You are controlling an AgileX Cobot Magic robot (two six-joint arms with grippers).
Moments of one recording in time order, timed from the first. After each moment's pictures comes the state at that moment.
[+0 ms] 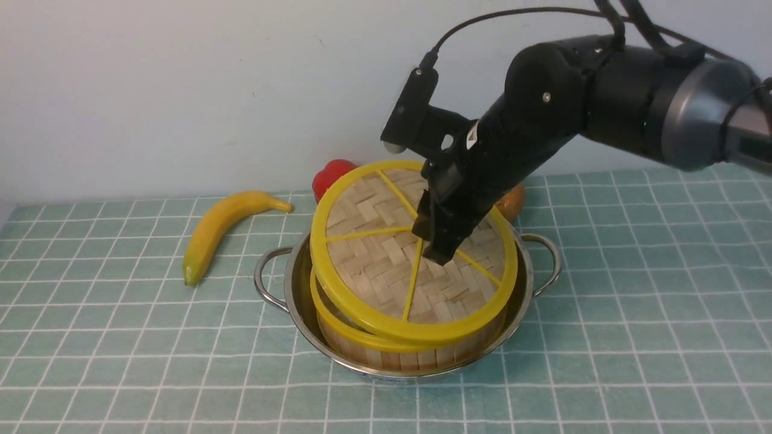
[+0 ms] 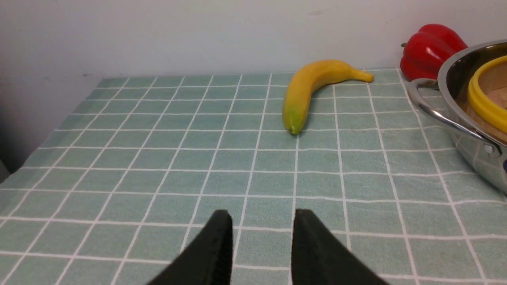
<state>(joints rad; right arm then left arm) 0.58 1.97 -1.67 0.21 0.90 -0.66 0.14 0.00 0.01 -0.06 0.34 0.12</state>
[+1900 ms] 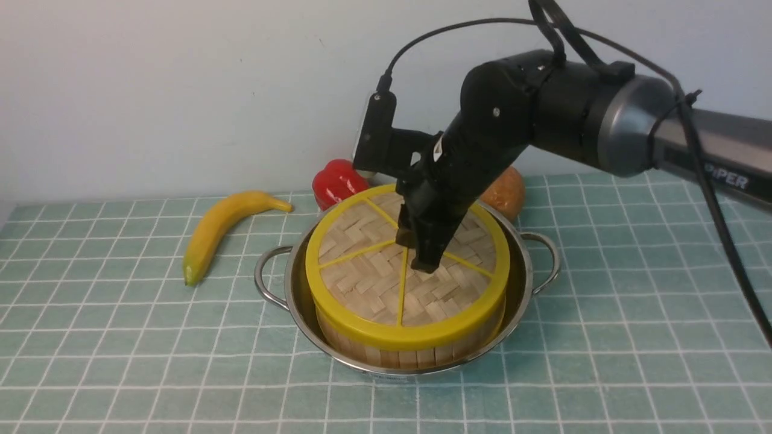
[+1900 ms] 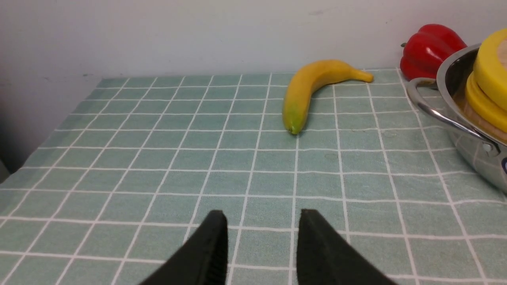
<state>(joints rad) 0.61 2.08 -1.81 0.16 0.97 -0.76 0.14 0.00 0.01 -0.06 0.34 0.12</state>
